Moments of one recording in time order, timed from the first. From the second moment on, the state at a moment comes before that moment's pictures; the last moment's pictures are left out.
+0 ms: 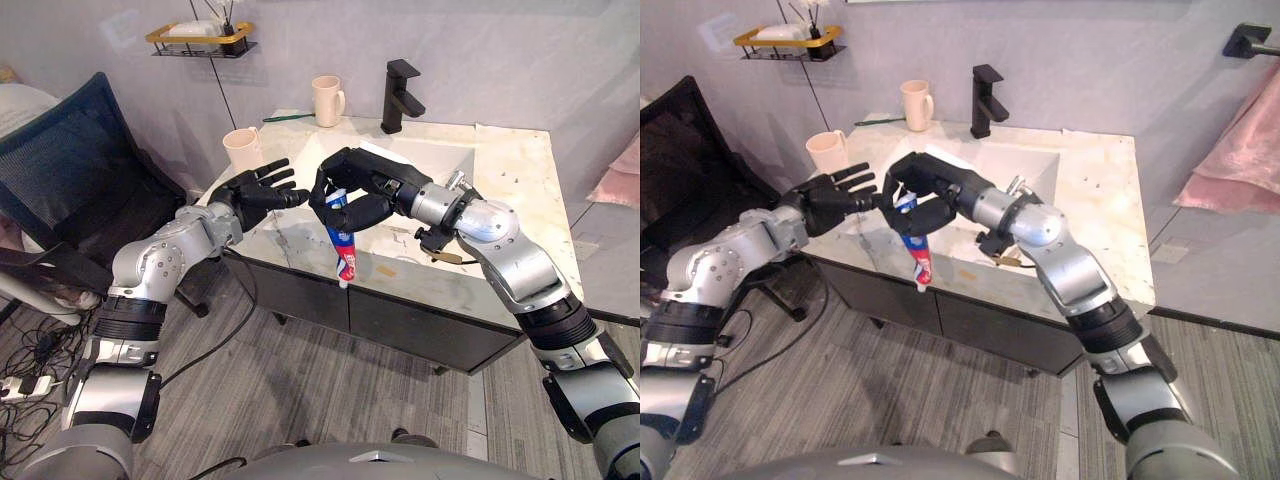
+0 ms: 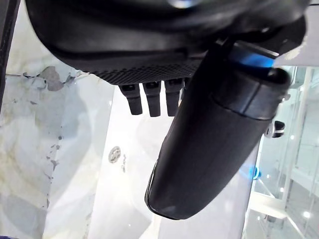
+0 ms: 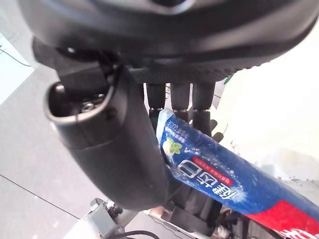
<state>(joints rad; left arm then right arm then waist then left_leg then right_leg) -0.53 0.53 -0.01 0.10 -0.94 0.70 0.06 -0.60 -0.59 0.34 -0.15 0.20 0.24 0.45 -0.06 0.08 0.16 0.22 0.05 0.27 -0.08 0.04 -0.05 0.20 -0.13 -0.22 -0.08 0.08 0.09</state>
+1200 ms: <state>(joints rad) -0.26 0.56 0.14 0.05 -0.98 0.75 0.07 -0.55 -0.60 0.32 -0.15 0.20 0.24 0.45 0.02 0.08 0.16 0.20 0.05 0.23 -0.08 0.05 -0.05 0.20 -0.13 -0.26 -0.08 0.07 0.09</state>
